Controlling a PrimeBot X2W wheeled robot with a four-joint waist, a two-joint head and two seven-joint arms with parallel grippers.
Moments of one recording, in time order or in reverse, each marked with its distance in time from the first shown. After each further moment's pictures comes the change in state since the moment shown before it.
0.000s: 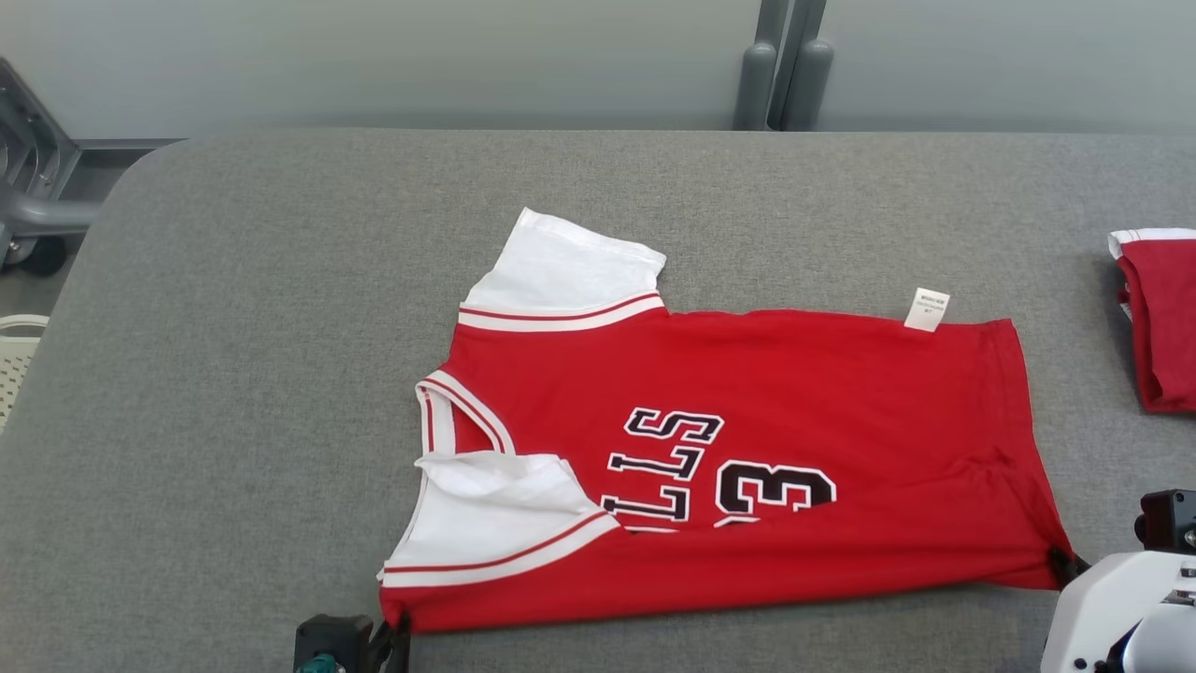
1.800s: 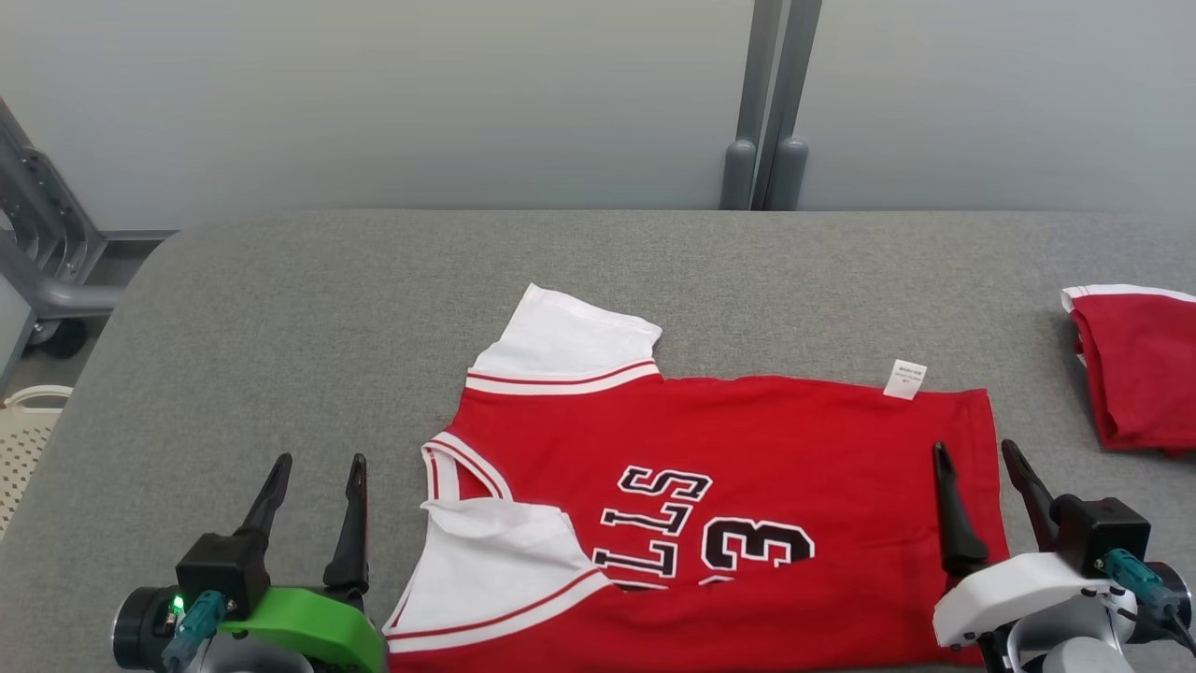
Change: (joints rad) left arm -0.176 -0.052 0.208 0.190 0.024 -0.257 -0.402; right arm -0.150 0.003 0.196 0.378 -0.037 -0.001 -0.843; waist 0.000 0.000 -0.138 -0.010
